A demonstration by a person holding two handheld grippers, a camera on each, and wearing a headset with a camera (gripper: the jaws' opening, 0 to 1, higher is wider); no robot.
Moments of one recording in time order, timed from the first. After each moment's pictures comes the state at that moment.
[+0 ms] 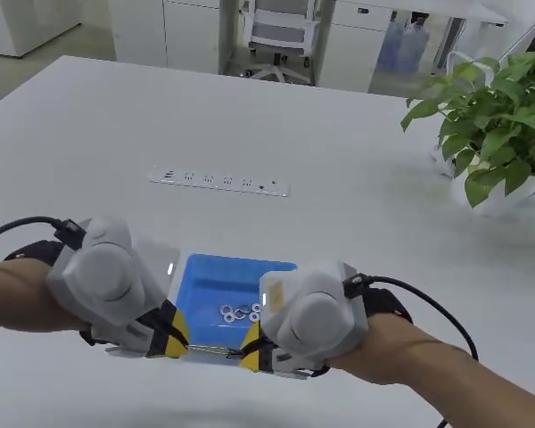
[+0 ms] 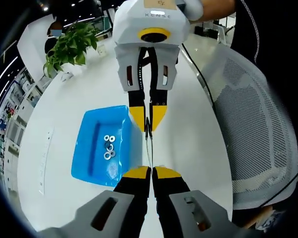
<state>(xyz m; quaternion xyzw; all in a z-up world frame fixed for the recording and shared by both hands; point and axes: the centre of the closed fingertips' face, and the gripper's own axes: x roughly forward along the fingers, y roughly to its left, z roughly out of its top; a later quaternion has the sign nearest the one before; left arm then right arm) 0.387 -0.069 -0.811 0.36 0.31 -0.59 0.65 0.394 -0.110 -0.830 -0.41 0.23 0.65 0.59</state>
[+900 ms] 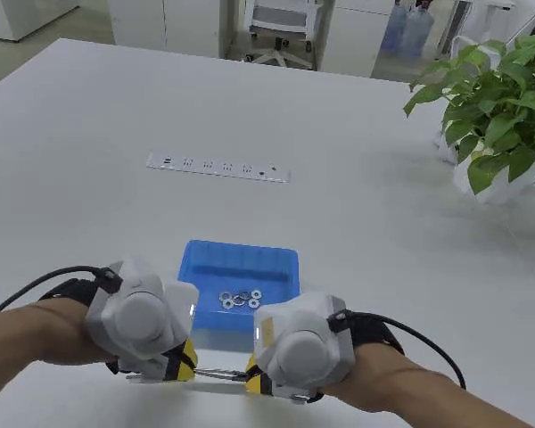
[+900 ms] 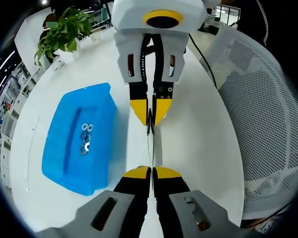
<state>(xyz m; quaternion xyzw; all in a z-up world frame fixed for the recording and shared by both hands) 0.378 -0.081 -0.878 0.36 0.34 -0.59 0.64 0.381 -0.124 -0.888 -0.42 0.26 0.64 0.58</state>
